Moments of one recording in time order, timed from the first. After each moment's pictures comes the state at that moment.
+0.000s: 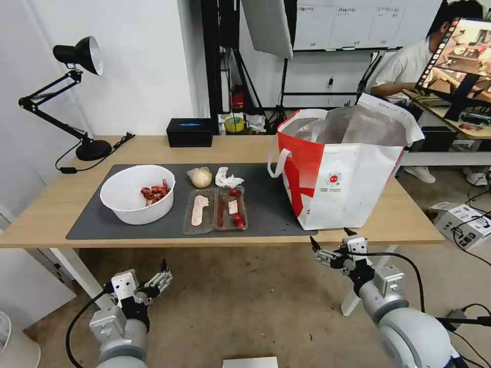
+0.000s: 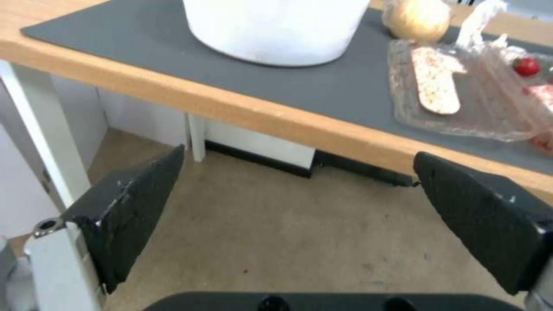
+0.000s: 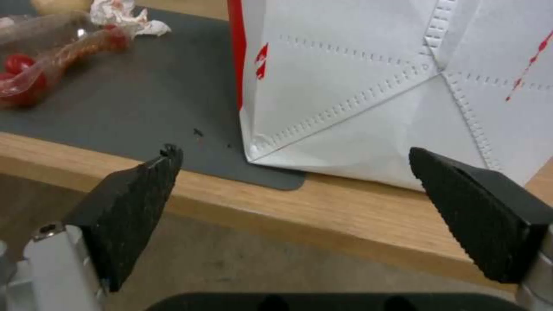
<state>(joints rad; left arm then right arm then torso) 1.76 -1.52 -0.53 -2.35 -0.26 0.32 -0.32 -1.53 1.07 0.48 2.21 0.33 -0.36 0.11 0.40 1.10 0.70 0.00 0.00</state>
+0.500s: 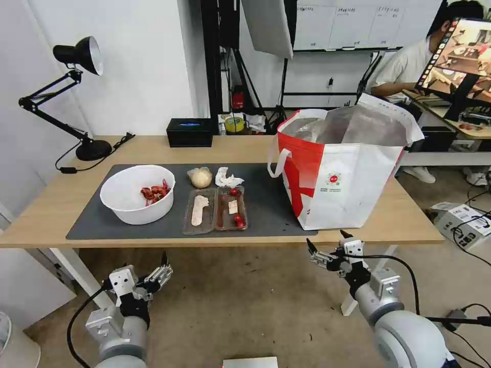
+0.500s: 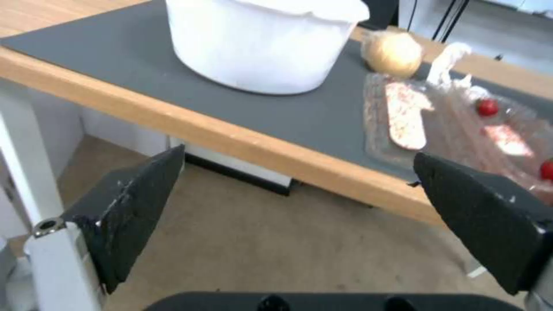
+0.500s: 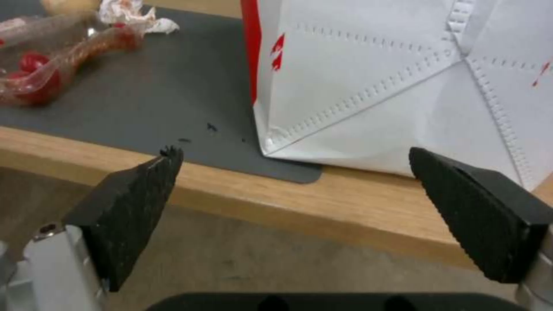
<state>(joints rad) 1.75 -1.52 -0.53 -2.35 -0.32 0.27 -0.31 -1.53 1.09 0.46 2.21 0.33 -0.35 0.11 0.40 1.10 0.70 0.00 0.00</state>
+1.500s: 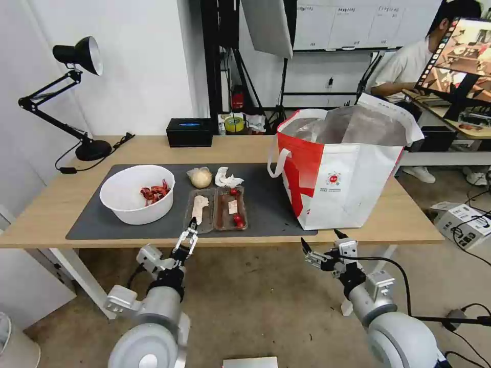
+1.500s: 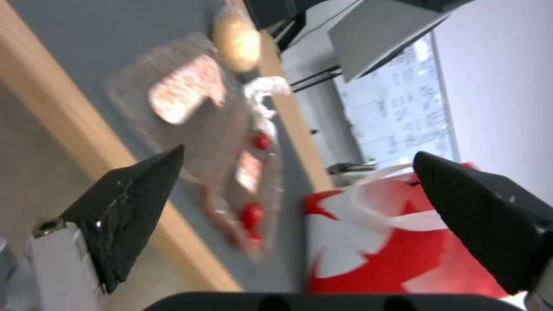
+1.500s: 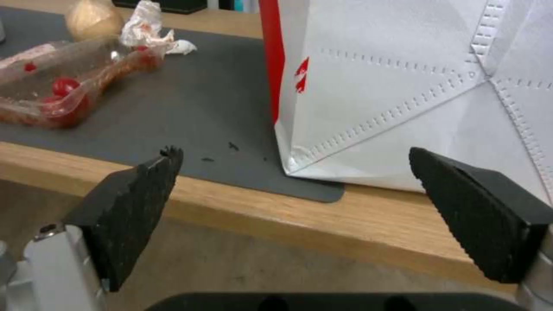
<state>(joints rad) 1.55 -1.54 -0.33 -2.35 -1.08 0.09 -0.45 -1.53 1.10 0.43 2.20 0.32 -0.30 0.10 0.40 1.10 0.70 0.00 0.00</state>
